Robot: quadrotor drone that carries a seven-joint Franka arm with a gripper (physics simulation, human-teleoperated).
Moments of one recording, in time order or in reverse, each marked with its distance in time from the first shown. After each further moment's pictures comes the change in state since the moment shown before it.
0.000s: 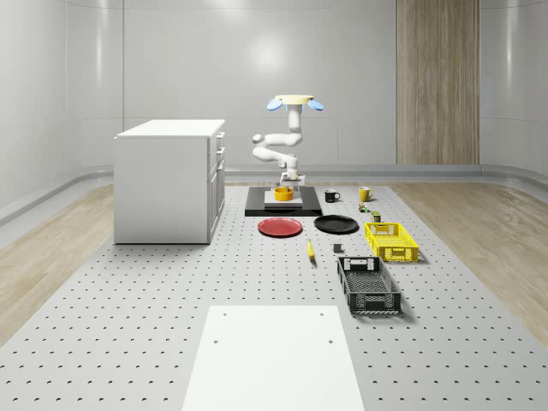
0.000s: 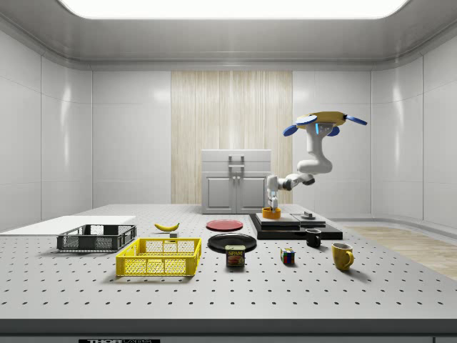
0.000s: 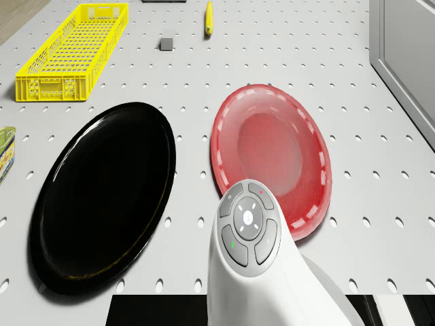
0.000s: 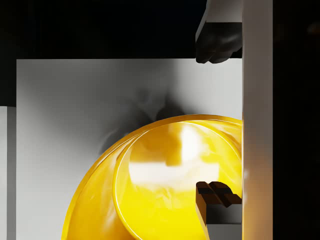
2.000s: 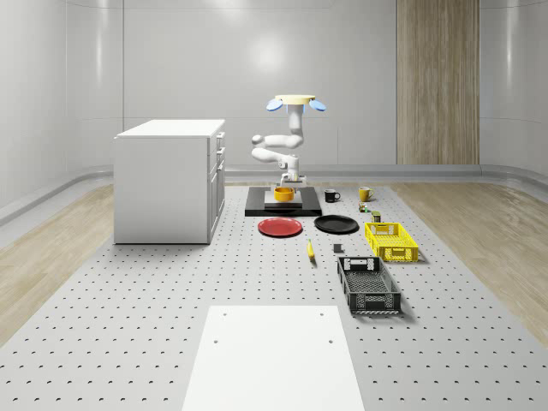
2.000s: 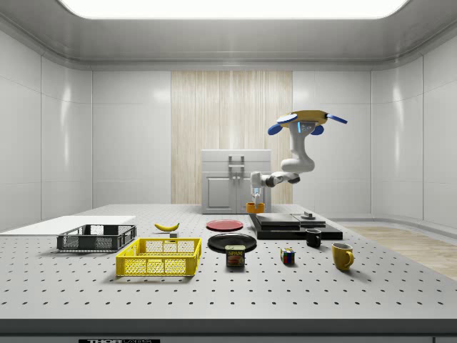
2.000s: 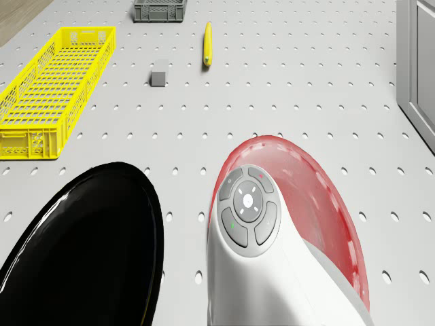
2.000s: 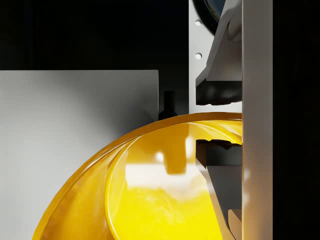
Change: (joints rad) arm 0.007 -0.006 0.039 -0.018 0.037 -0.015 0.002
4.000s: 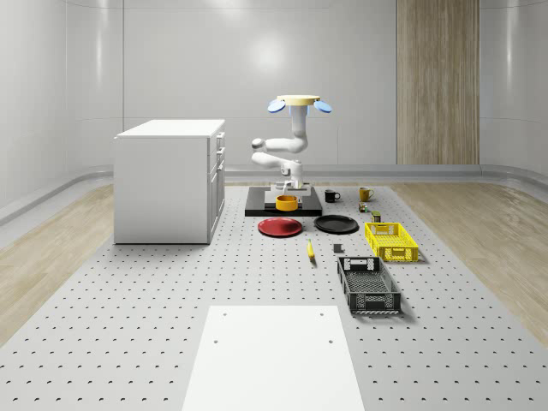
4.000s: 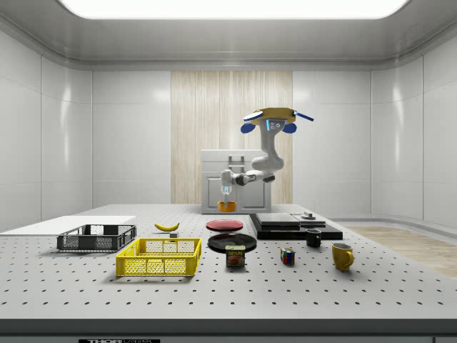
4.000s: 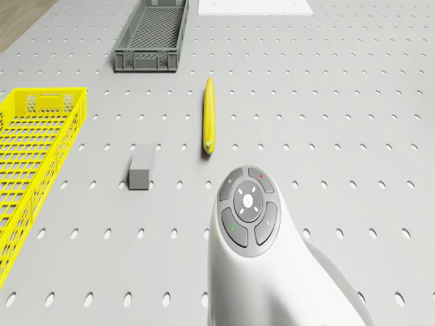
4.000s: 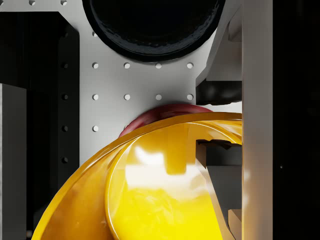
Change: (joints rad) arm 0.002 0.004 0.000 0.000 -0.002 -0.003 -0.001
